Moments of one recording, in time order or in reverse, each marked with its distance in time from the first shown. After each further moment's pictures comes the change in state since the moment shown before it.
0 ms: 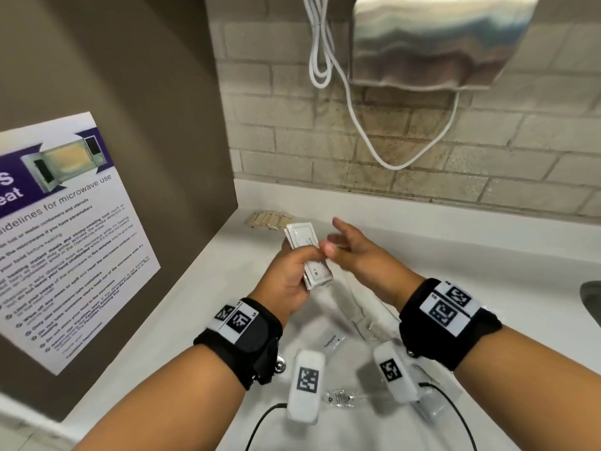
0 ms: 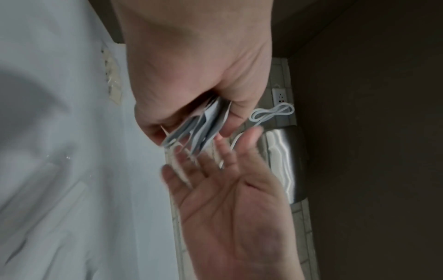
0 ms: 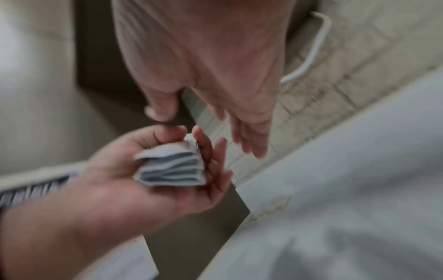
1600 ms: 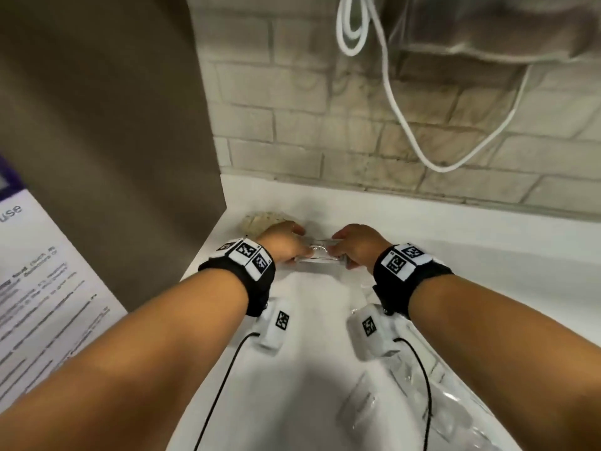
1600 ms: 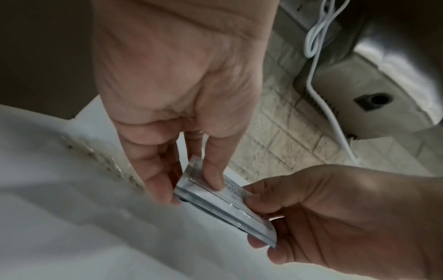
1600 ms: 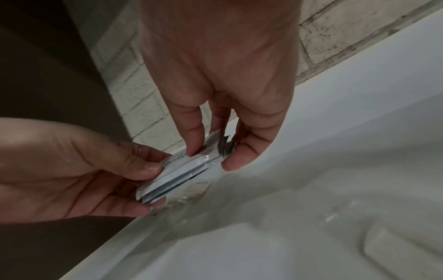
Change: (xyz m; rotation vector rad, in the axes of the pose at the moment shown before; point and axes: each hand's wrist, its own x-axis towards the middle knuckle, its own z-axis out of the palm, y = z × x) left_hand 0.186 0.037 -0.084 1.257 -0.048 -0.118; right_hand 0.176 0.045 -0.007 -0.342 0.147 0.350
